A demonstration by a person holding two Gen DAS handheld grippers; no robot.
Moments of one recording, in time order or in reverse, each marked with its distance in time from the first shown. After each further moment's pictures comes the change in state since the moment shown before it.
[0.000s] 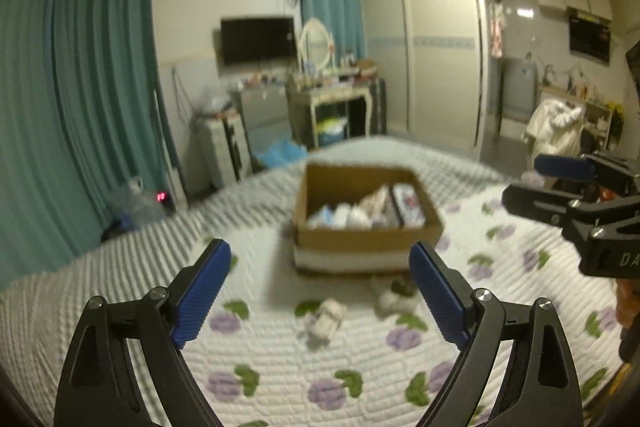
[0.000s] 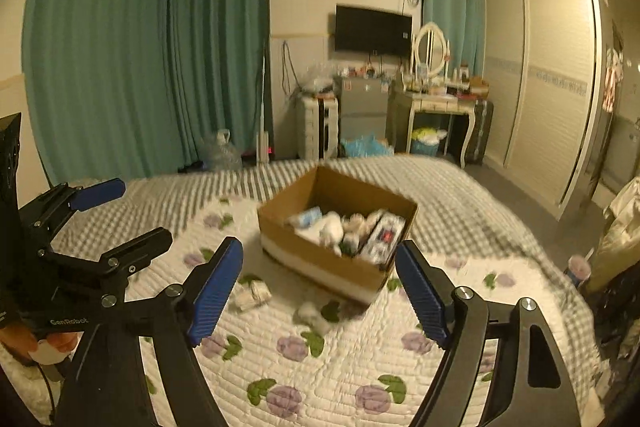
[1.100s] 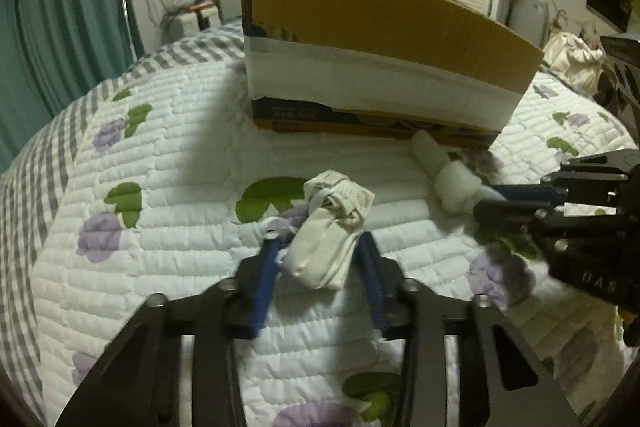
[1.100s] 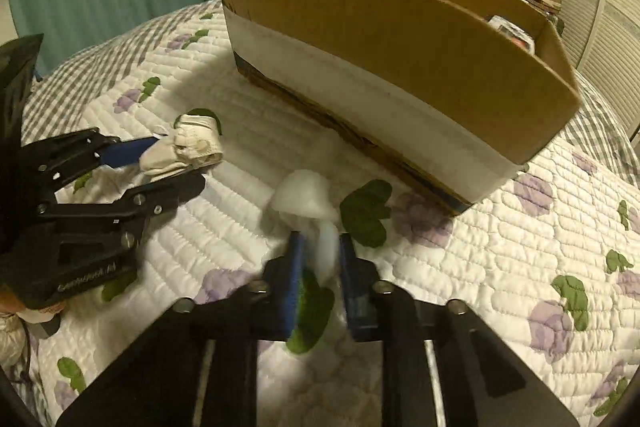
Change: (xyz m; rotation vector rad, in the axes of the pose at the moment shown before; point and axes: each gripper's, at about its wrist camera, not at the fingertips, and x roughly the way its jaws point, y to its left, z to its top) left arm 0.142 -0.018 -0.128 -0.021 0.321 -0.069; right arm 0.221 -0.016 -0.132 -0.094 0.424 0.168
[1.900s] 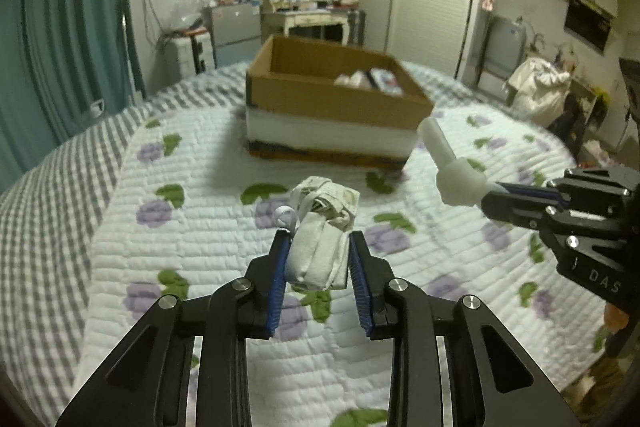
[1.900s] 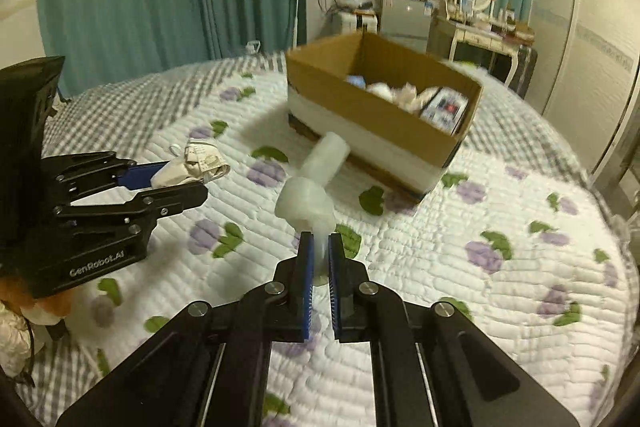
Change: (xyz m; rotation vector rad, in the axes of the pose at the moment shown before) left arm -0.125 -0.011 0.004 -0.026 -0.088 -0.076; right arm -0.145 0.059 -0.034 0.002 -0.172 -0.064
